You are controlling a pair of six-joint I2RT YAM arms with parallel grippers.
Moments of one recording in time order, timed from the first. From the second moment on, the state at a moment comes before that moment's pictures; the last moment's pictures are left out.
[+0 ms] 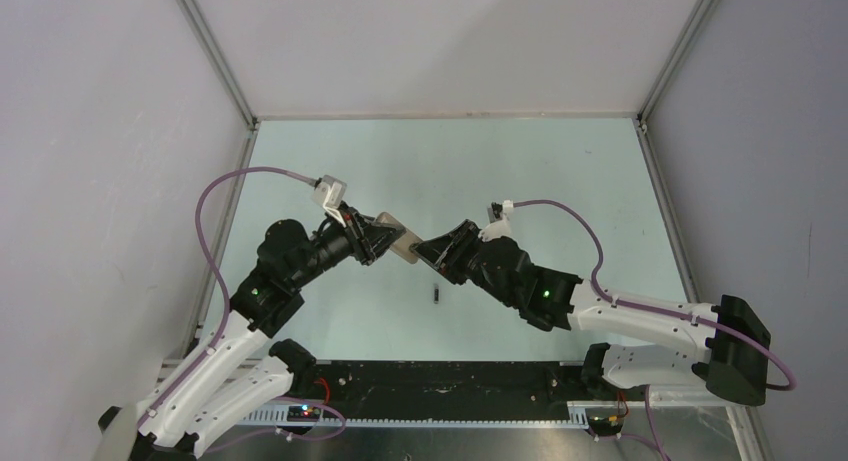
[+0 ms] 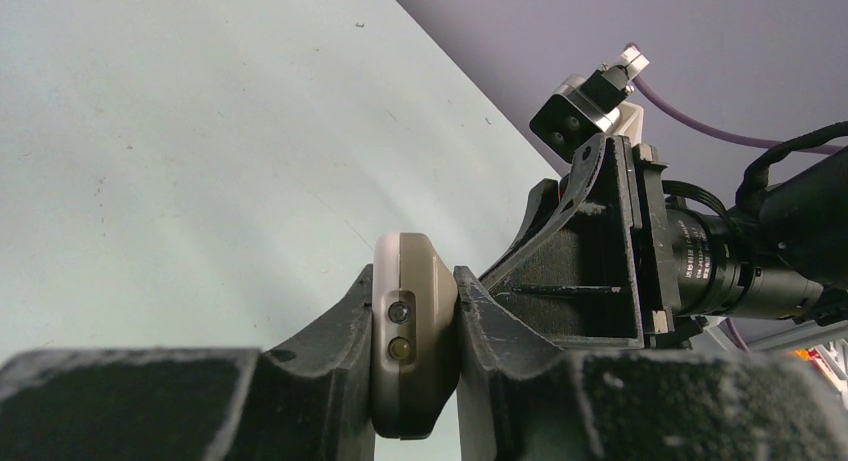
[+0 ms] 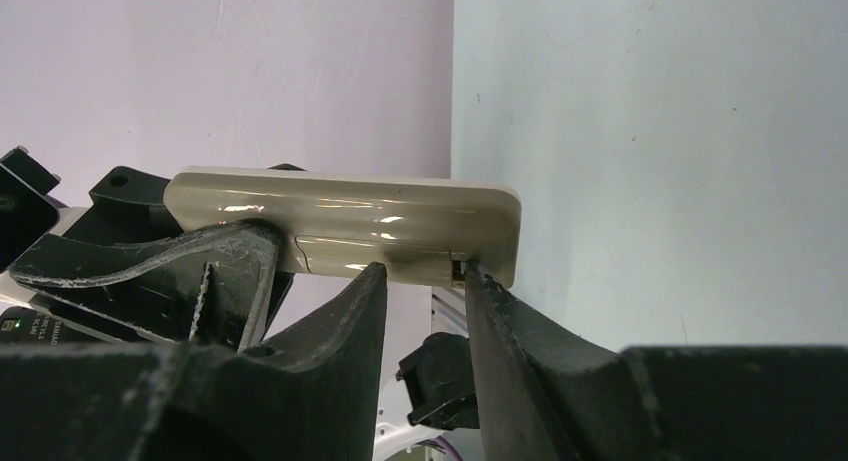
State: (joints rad) left arm -0.60 0.68 0.68 -0.05 0.27 -0.49; right arm 1.13 1.15 0.78 0.13 0.35 1.38
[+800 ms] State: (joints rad) left arm -0.60 0.68 0.68 -0.06 0.27 -0.49; right arm 1.11 1.17 0.78 0.12 0.30 1.41
